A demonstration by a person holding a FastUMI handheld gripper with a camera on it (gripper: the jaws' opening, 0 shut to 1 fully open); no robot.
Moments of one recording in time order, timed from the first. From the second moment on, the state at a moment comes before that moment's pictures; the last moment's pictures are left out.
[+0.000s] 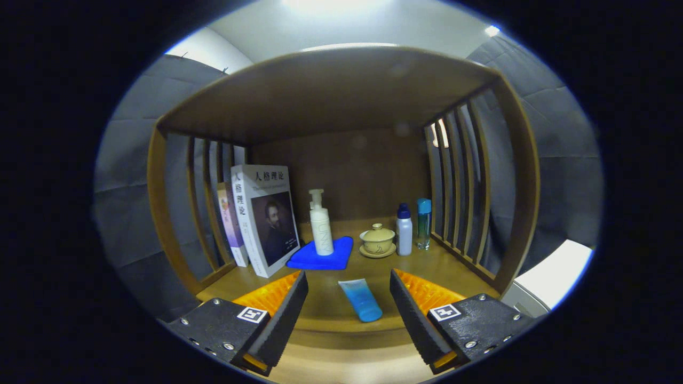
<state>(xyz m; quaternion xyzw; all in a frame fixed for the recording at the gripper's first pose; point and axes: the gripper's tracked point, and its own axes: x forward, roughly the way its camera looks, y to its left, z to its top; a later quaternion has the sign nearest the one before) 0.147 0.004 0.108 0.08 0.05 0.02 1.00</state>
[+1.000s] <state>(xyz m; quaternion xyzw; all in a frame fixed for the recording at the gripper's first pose) -0.018 0.031 0.001 0.09 0.06 0.00 0.99</state>
